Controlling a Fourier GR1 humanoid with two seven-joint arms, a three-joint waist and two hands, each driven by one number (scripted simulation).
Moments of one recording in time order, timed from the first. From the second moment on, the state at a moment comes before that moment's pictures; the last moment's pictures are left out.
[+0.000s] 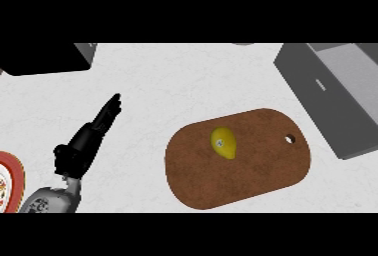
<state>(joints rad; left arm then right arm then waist) -0.12 0.29 -0.20 -1.56 0.05 0.01 0.06 0.26 -1.20 -0.31 -1.63 -0.11 0.05 -0.65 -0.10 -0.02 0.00</state>
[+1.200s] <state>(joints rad) -0.21 0.20 -0.21 -1.54 -0.02 -0.06 0.08 -0.19 -1.21 -0.35 -1.21 -0.05 0.26 -0.46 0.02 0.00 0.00</state>
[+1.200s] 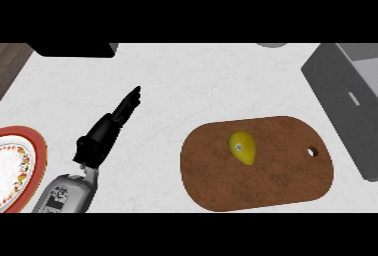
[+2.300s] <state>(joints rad) -0.23 0.16 -0.19 -1.51 -0.06 -0.10 0.07 -0.70 -0.90 -0.06 -0.56 0.35 0.18 -0.54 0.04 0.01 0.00</state>
